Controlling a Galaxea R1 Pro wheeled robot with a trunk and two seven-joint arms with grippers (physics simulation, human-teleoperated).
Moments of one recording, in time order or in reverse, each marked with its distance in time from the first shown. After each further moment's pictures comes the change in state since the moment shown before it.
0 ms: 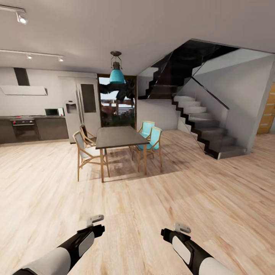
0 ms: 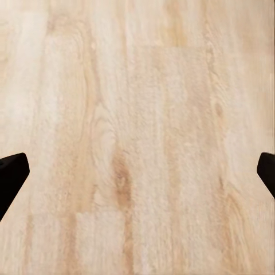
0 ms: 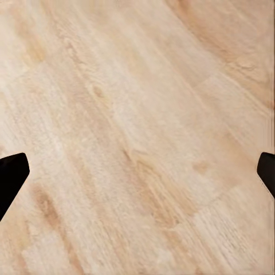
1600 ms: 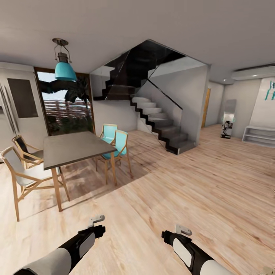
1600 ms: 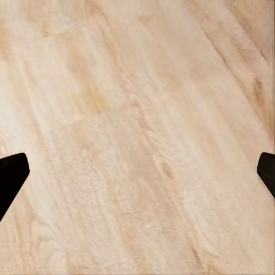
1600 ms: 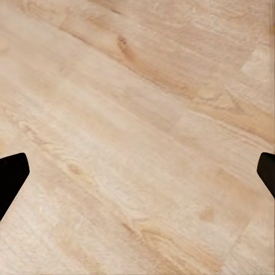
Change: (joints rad) left arm 0.001 -0.006 -0.013 0.005 -0.005 -0.007 0.000; right arm 0.013 -0.004 -0.001 -0.001 -0.001 0.000 0.000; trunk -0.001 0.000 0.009
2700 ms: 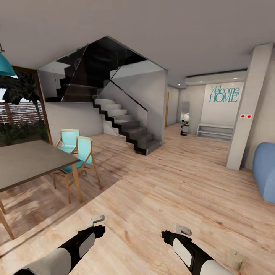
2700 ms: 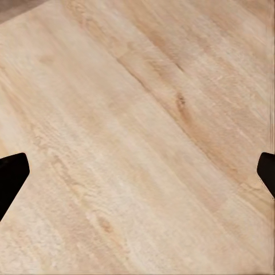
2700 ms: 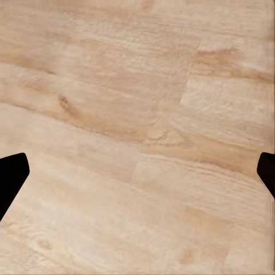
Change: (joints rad) left arm 0.000 0.000 0.000 0.000 -0.001 0.000 0.000; right arm 0.000 0.000 -0.001 0.000 0.000 0.000 0.000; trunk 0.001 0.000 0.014
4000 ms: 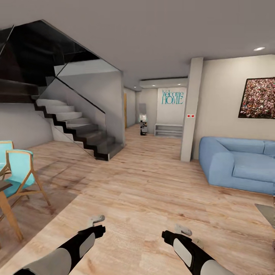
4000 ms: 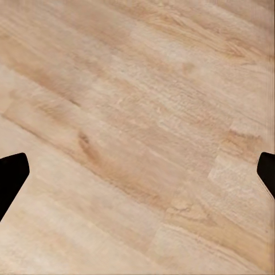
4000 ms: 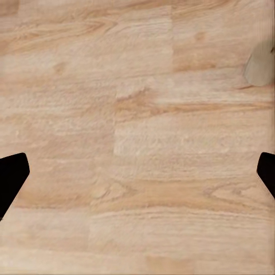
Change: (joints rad) left arm 0.000 0.000 -0.002 0.000 0.000 0.002 0.000; right arm 0.000 -0.002 0.000 0.000 -0.002 0.000 0.001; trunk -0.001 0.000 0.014
